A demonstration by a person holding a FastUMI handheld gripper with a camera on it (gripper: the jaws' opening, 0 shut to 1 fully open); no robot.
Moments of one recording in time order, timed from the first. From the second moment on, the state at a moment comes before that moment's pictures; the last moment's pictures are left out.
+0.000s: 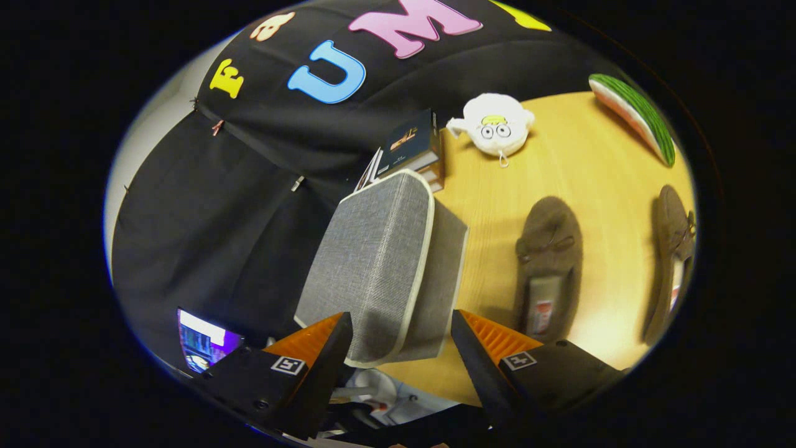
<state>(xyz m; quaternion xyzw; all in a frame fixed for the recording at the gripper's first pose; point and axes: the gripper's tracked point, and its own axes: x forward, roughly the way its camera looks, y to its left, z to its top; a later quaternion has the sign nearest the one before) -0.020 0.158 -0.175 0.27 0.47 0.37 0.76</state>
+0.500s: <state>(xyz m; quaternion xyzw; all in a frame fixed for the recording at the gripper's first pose) -0.031 0.205 -0.190 0.42 0.52 0.39 0.64</state>
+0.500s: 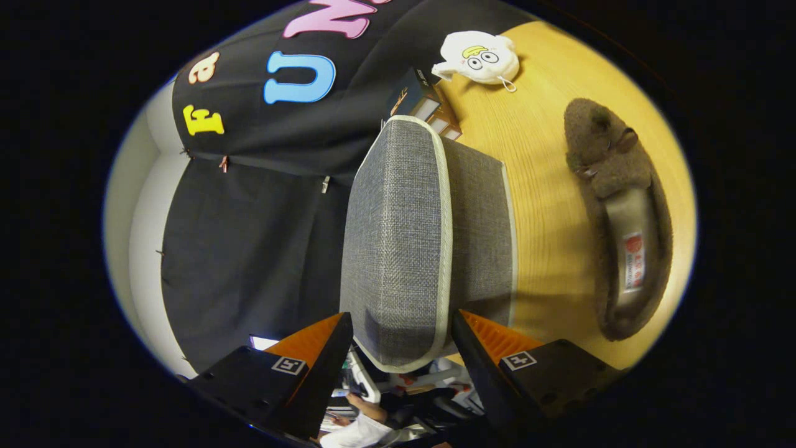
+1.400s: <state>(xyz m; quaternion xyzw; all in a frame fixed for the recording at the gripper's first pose) -0.036 0.204 -0.166 0.51 0.56 0.36 0.55</state>
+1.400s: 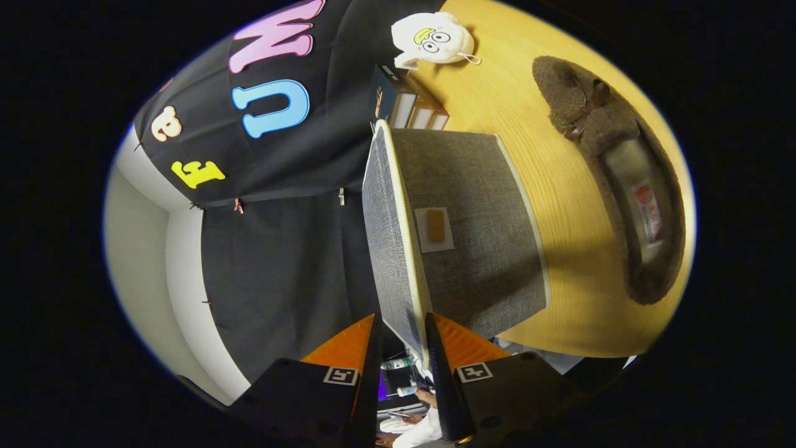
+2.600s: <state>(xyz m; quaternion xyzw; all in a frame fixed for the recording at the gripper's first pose) -0.044 0.267 -0.059 0.41 0.48 0.48 0.61</state>
